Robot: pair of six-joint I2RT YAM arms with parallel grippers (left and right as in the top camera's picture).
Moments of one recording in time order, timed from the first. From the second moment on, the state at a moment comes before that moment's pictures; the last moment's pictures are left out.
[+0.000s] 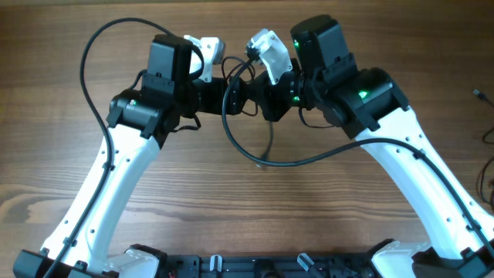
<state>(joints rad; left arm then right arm) -0.33 1.43 1.33 -0.72 0.41 -0.25 0.56 1.55 1.64 -0.86 -0.45 -0.02</state>
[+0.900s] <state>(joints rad) -0.33 1.37 1.33 -0.71 0.69 -0.09 0.49 1.52 1.64 -0.81 -0.14 0.16</state>
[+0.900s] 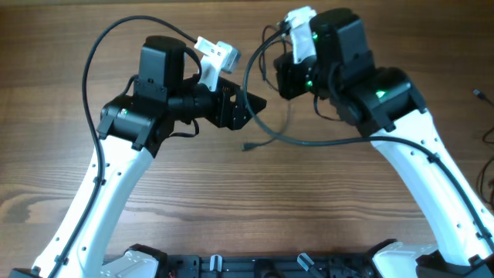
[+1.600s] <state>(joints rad) -0.33 1.37 1.33 -0.71 0.66 -0.09 0.46 1.32 1.64 -0.75 -0.53 0.05</state>
